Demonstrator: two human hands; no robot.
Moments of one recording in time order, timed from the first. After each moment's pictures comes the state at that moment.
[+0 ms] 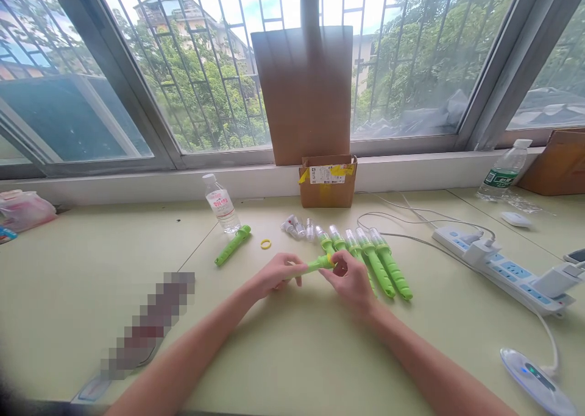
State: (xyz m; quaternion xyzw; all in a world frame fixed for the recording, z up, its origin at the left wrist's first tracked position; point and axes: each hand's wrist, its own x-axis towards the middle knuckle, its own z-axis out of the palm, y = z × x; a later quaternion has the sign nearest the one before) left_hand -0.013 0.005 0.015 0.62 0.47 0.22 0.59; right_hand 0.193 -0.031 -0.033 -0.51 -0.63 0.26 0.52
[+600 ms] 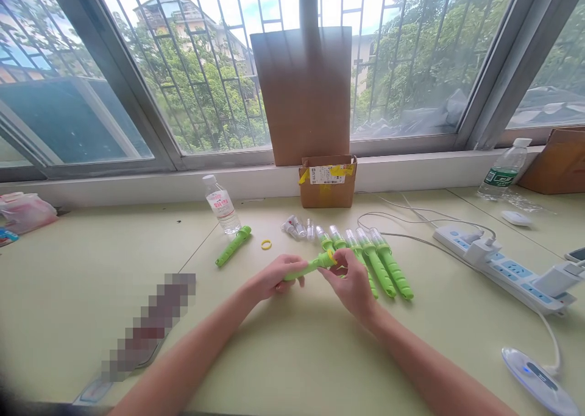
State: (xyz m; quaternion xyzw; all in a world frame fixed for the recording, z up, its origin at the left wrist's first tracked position) left_hand -0.012 0.007 0.014 0.60 0.41 0.20 0.66; right_hand 0.184 -0.037 -0.027 -0.48 -0.61 0.24 0.58
